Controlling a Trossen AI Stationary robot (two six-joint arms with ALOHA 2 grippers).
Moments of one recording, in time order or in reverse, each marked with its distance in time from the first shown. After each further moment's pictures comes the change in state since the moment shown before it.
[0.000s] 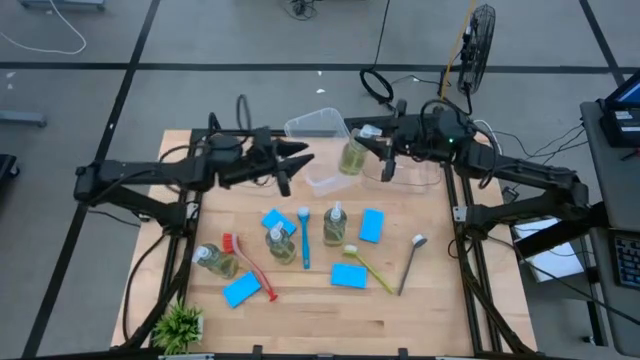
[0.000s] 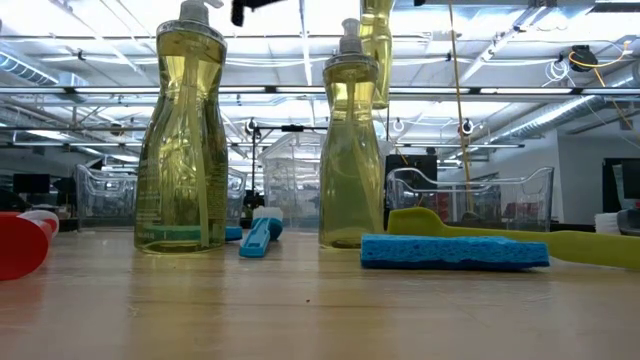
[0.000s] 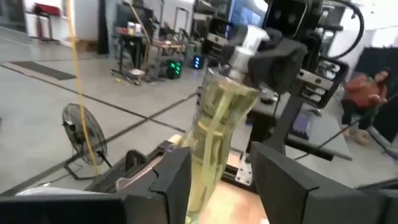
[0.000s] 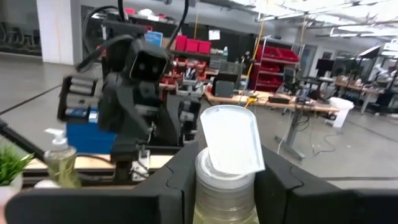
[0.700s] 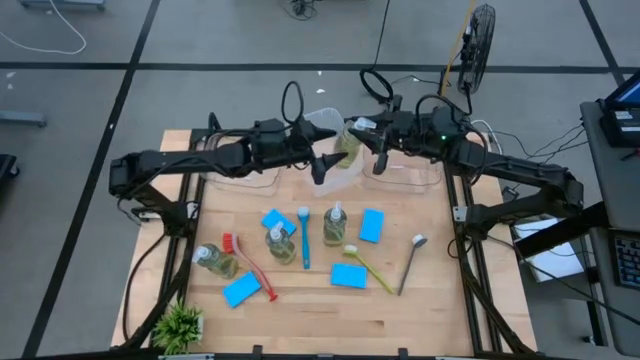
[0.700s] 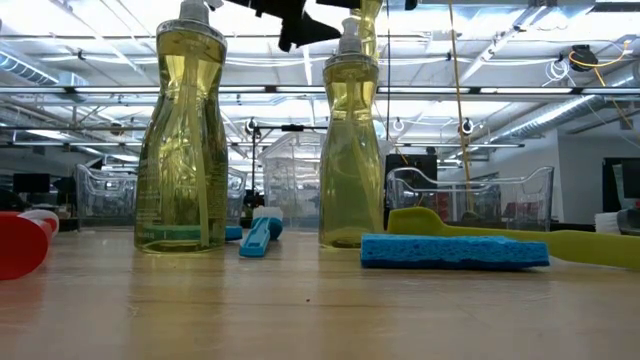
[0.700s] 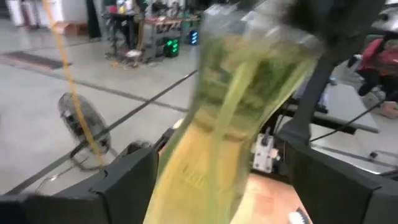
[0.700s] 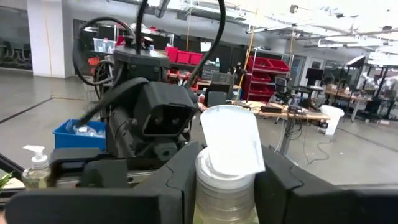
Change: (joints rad) left arm 0.109 0.296 0.212 -0.014 0.143 0.081; right arm -0.023 0.062 0.000 0.113 0.000 0.022
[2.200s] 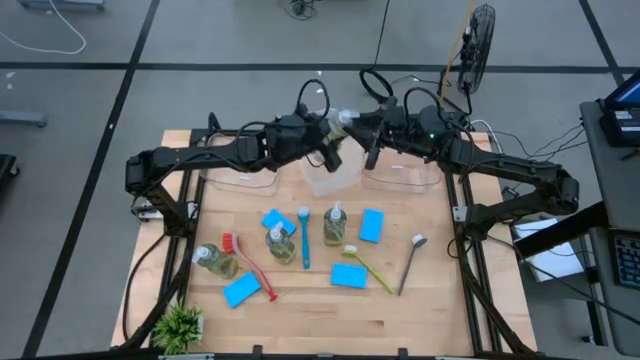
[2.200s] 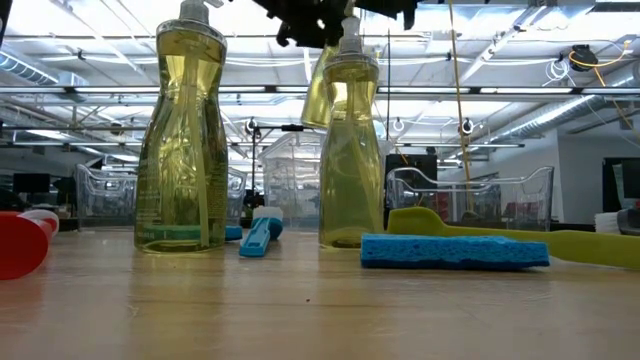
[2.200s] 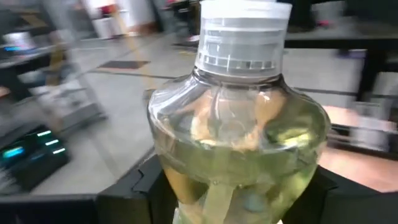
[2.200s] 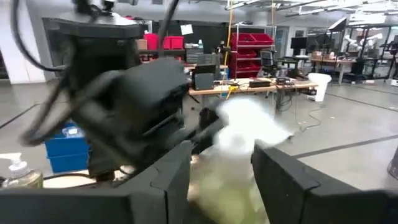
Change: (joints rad) left arm 0.012 0.113 0.187 -0.164 -0.368 0.235; right arm -0.003 0.043 0.000 -0.044 0.067 0.111
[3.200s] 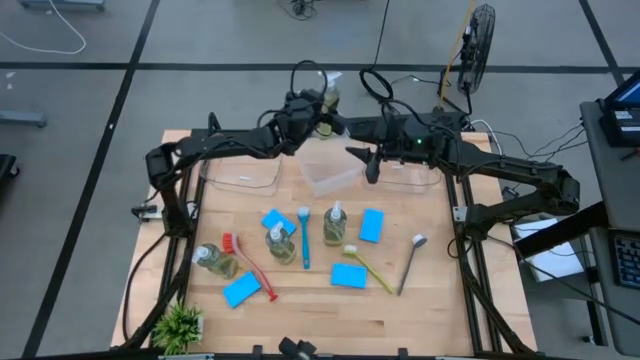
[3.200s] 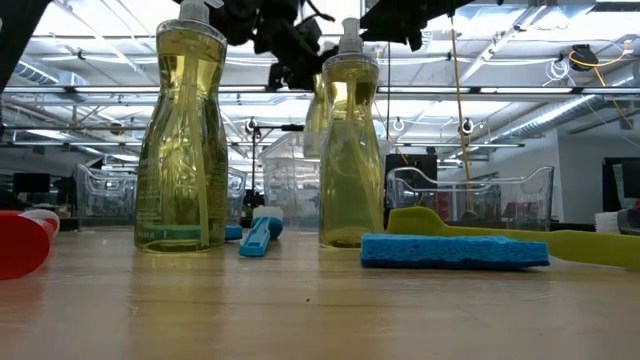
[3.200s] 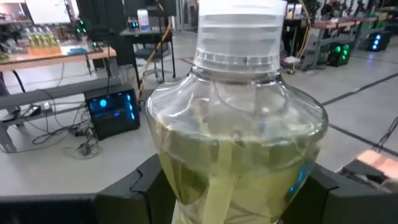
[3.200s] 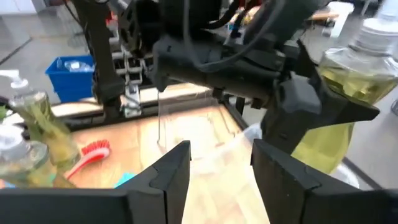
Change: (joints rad) left arm 0.148 0.174 -0.001 0.255 -0.194 -0.189; right arm 0.006 -0.007 -0.001 -0.312 0.008 -0.002
